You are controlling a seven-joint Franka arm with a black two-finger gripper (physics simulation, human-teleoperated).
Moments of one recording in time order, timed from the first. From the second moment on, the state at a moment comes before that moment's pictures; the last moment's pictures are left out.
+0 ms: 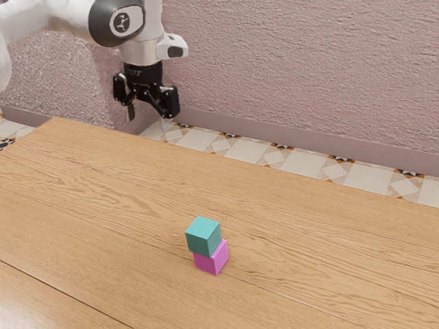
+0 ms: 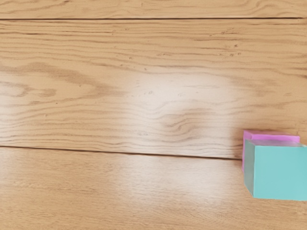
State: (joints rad) arm -0.38 0.10 0.27 -1.49 0.10 1.53 -0.15
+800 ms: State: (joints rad) arm -0.58 0.25 0.37 -1.82 -0.18 1.96 -0.22
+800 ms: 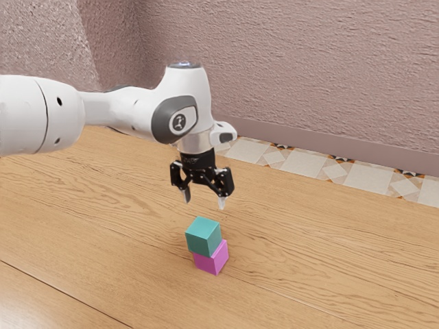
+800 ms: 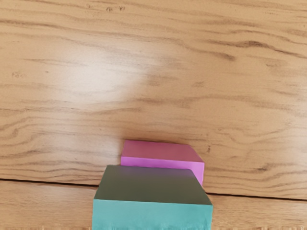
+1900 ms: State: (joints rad) arm -0.62 0.35 0.39 -1.90 -0.25 2.00 -0.25
